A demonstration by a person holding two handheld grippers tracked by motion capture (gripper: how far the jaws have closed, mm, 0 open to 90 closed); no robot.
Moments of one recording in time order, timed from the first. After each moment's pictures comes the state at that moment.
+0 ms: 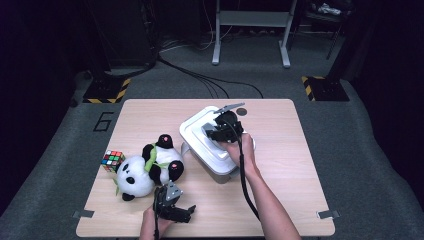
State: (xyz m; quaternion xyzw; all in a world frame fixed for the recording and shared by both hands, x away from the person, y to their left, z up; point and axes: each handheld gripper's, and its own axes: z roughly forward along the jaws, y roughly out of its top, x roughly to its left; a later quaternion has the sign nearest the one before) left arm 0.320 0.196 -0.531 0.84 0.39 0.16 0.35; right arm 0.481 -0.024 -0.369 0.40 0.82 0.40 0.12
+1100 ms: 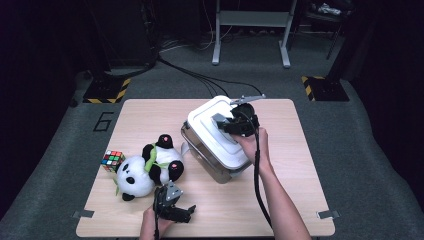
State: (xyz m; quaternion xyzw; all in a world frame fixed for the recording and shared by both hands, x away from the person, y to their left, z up) left arm 0.320 0.196 -0.531 0.84 0.39 0.16 0.35; right arm 0.473 -0.063 -0.334 0.40 0.79 0.44 0.12
